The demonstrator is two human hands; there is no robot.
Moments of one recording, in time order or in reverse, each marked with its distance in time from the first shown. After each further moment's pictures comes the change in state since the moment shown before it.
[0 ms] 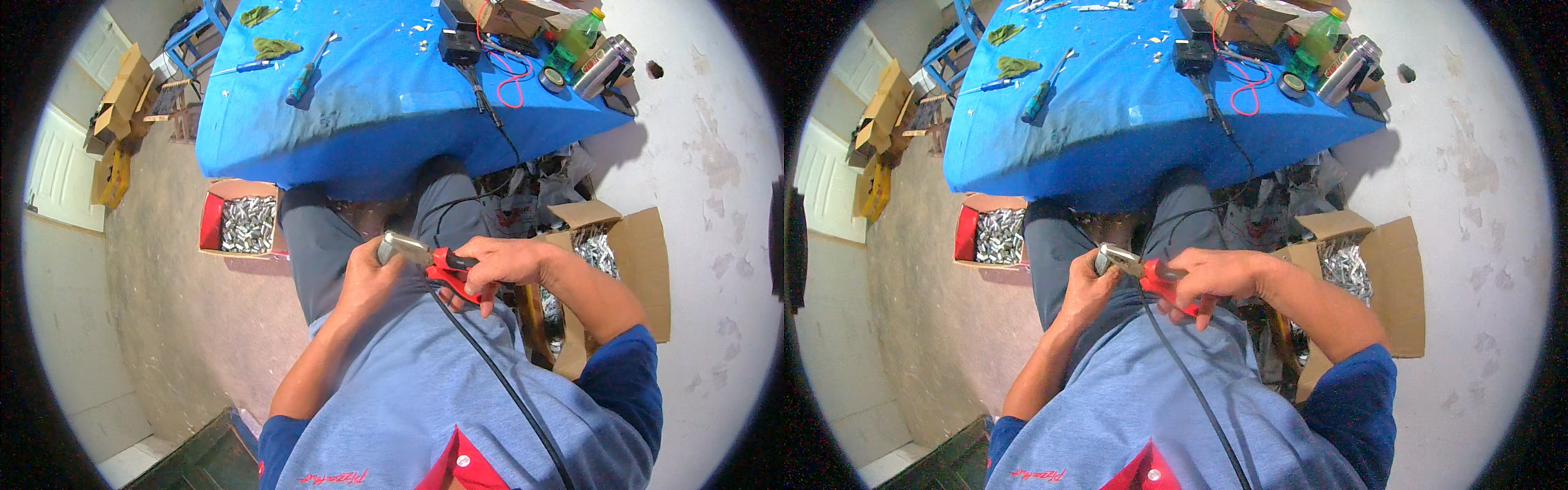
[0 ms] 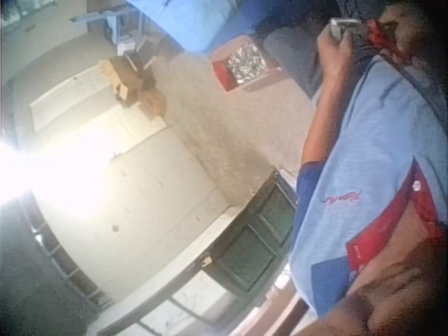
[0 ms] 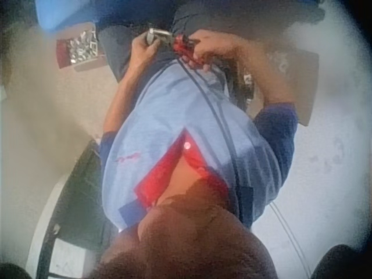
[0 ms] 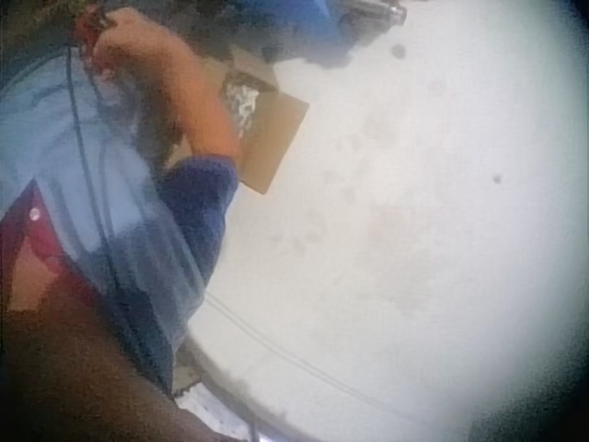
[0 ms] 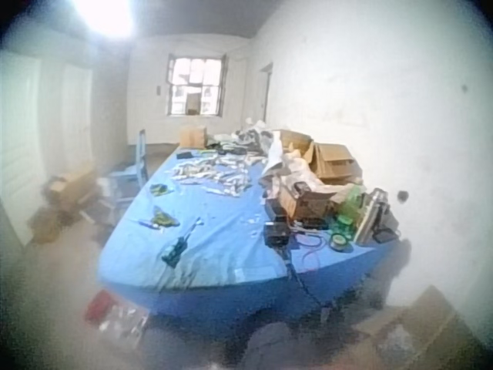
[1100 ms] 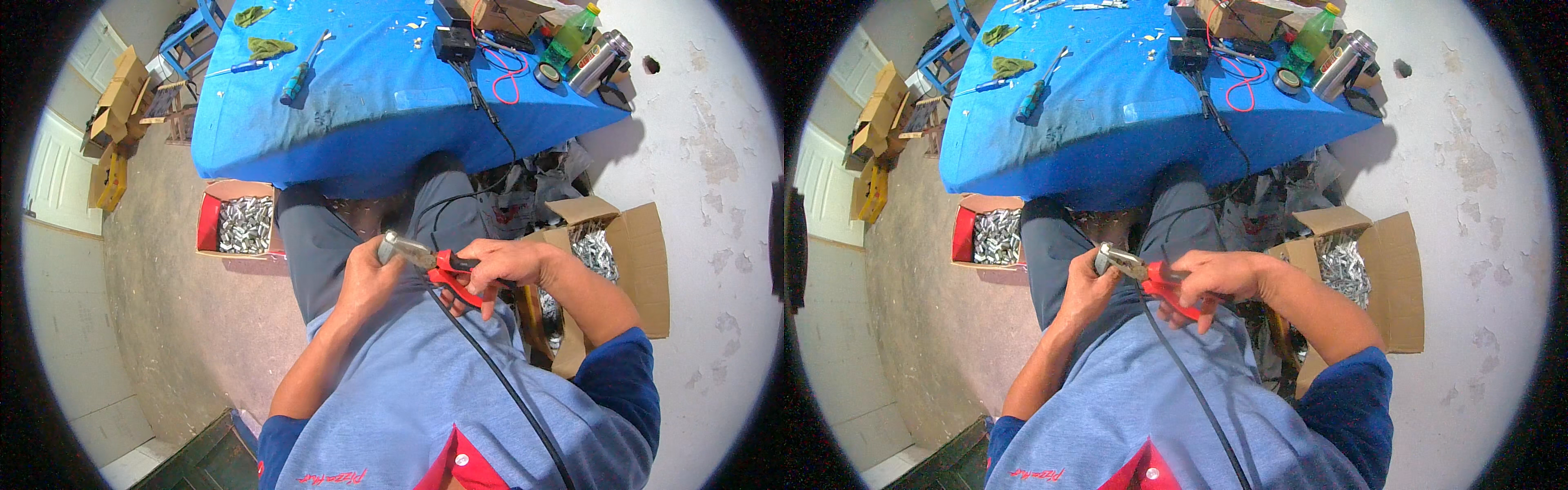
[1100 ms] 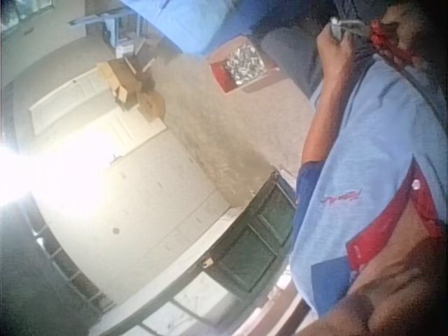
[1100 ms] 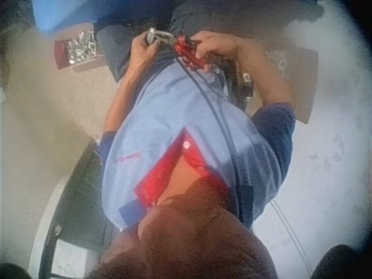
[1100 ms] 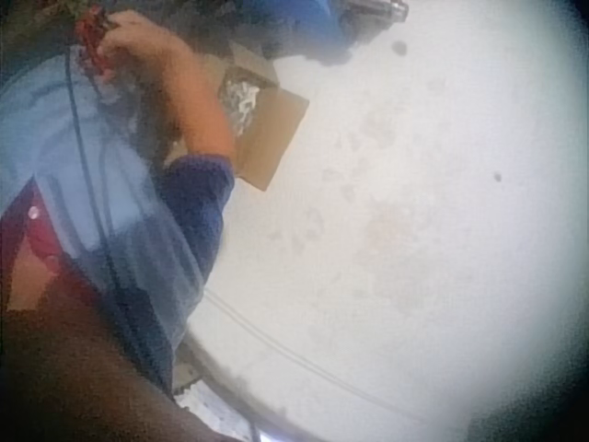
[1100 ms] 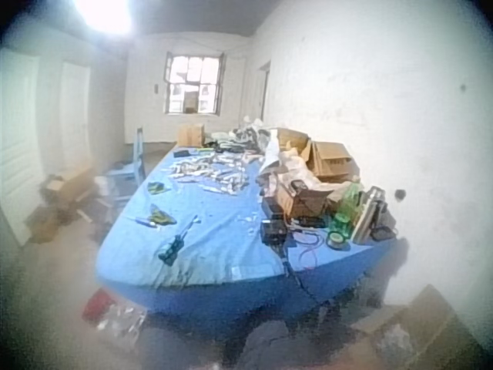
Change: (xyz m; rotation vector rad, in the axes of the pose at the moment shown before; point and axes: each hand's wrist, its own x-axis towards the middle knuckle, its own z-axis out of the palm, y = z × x) left_hand -0.002 0.005 0.003 0.079 -0.008 -0.021; right_hand -0.002 0.018 -0.003 0.117 -0.047 -0.038
